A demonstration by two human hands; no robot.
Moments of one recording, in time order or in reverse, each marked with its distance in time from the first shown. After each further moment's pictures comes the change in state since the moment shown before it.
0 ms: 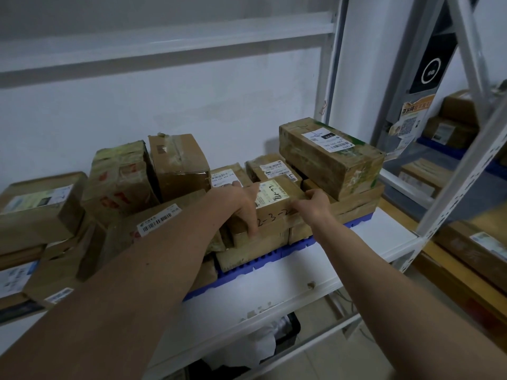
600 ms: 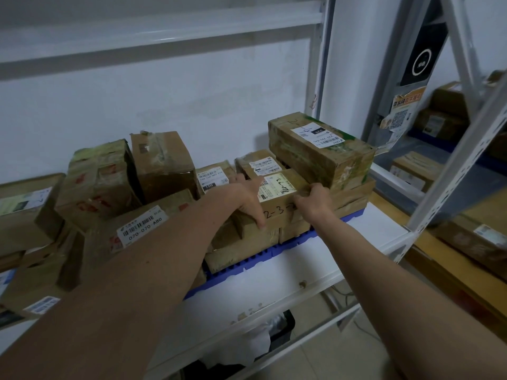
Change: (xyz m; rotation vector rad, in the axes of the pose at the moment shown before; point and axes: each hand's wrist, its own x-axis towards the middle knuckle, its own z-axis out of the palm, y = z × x) left_hand 0.026 0.026 -0.001 -0.050 0.080 0.060; right_hand 0.019 0.007 -0.017 -0.268 0.069 -0.069
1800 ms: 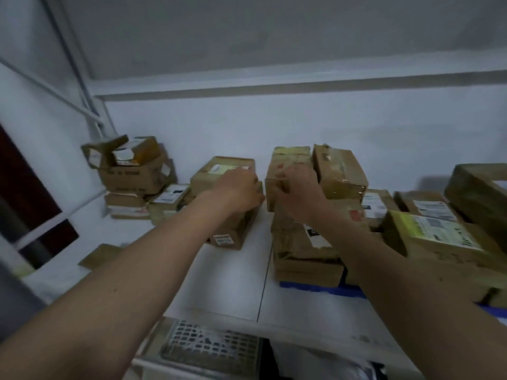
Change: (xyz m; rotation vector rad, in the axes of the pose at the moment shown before) left_hand -0.235 -0.208 0.019 -0.113 0.482 -0.550; right_hand -0.206 -0.200 0.121 -0.303 -0.314 -1.129
